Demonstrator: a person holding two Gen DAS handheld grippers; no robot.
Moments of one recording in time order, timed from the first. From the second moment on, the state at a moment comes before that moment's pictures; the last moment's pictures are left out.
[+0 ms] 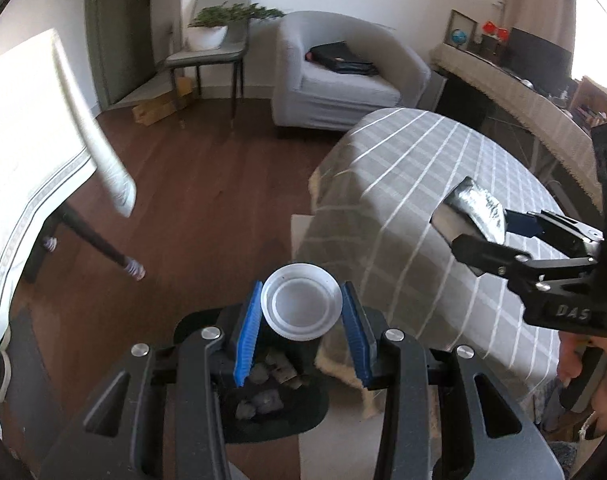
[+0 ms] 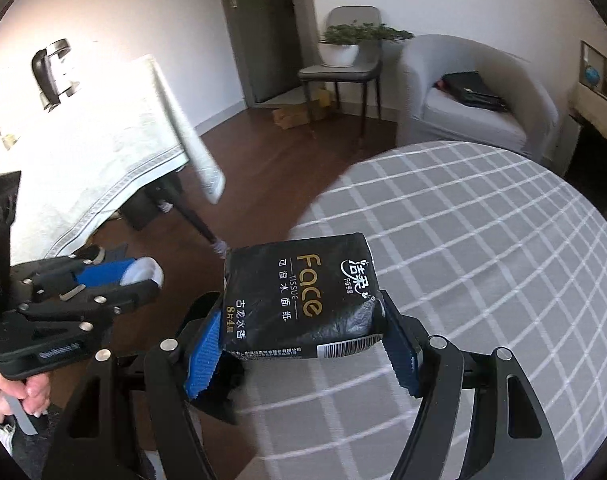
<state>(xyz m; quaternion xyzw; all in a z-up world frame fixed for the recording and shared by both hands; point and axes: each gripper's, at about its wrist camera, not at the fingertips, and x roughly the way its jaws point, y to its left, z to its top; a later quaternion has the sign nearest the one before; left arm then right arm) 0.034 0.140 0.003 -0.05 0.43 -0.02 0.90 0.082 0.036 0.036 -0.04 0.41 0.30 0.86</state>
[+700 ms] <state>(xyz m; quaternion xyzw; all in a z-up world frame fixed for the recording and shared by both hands) 0.019 0.219 -0.072 -0.09 0.49 0.02 0.87 0.069 0.130 0.014 -0.06 0.42 0.35 0.83</state>
